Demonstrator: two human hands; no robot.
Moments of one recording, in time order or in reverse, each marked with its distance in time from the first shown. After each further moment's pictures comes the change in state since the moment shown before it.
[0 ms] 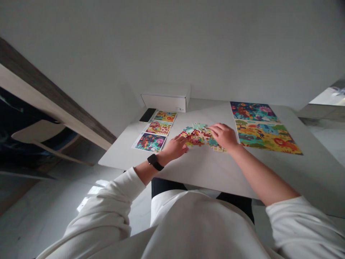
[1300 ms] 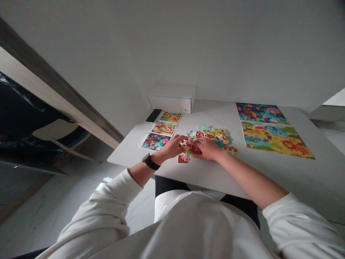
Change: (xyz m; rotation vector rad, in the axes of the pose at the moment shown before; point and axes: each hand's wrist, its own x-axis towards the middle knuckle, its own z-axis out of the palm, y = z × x) left_hand -0.020 -0.020 -0.023 -0.378 0.051 -0.143; right_hand 0.002 -0.078 0.047 0.084 -0.358 -0.311
